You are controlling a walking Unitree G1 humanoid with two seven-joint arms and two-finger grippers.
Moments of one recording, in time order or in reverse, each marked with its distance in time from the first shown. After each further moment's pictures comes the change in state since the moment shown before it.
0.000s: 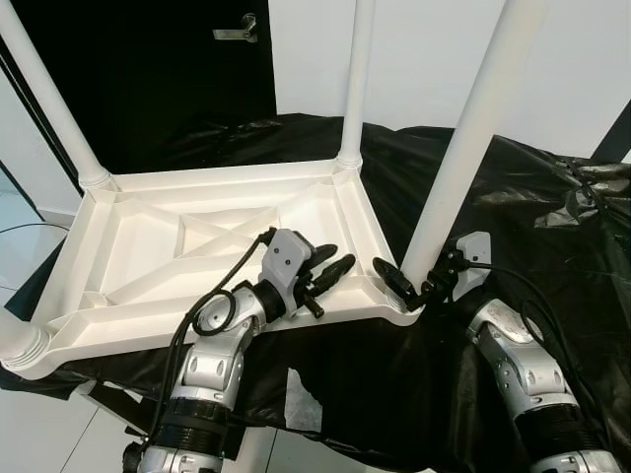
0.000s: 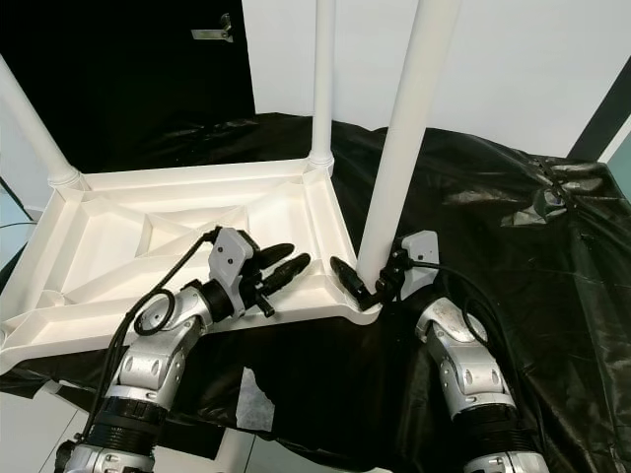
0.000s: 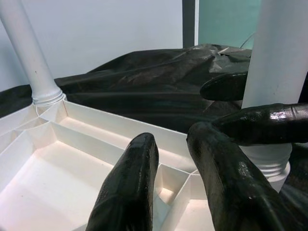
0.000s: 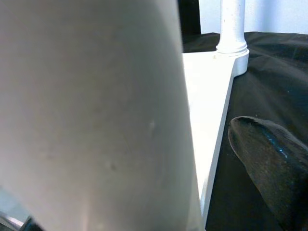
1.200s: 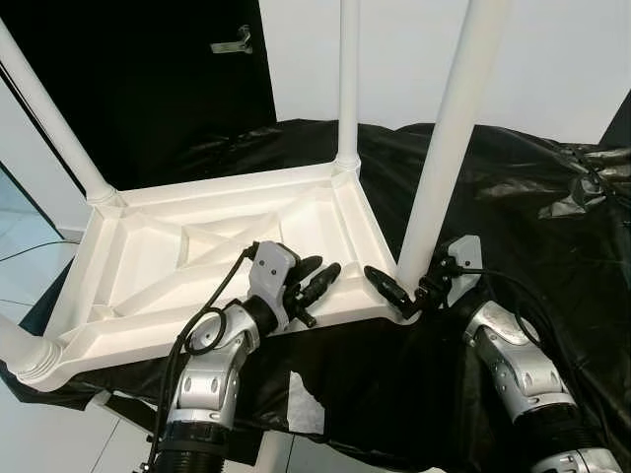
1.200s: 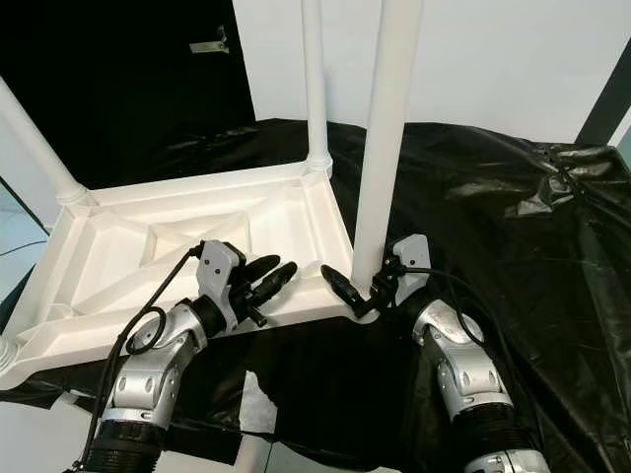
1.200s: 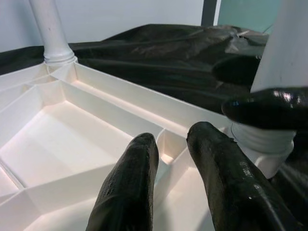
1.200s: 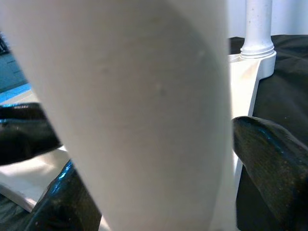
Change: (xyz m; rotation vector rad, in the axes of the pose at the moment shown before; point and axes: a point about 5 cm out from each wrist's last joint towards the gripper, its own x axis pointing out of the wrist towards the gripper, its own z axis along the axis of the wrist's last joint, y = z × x) left arm -0.023 -0.004 -0.020 -0.135 0.058 0.084; right arm 0.006 0.009 -0.003 -0.015 -0.013 0.110
